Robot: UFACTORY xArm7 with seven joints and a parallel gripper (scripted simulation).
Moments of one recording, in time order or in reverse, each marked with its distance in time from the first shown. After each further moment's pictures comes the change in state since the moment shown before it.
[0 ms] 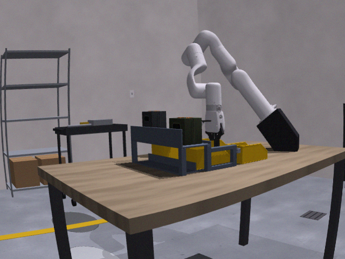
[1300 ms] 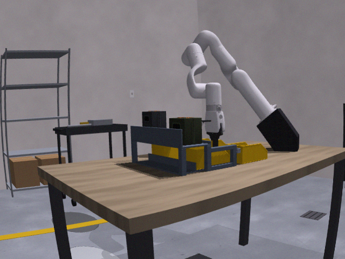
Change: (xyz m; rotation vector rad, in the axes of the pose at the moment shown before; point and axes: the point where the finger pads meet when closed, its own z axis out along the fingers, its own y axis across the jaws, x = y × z) arm 0.000 0.000 0.000 0.000 0.000 0.000
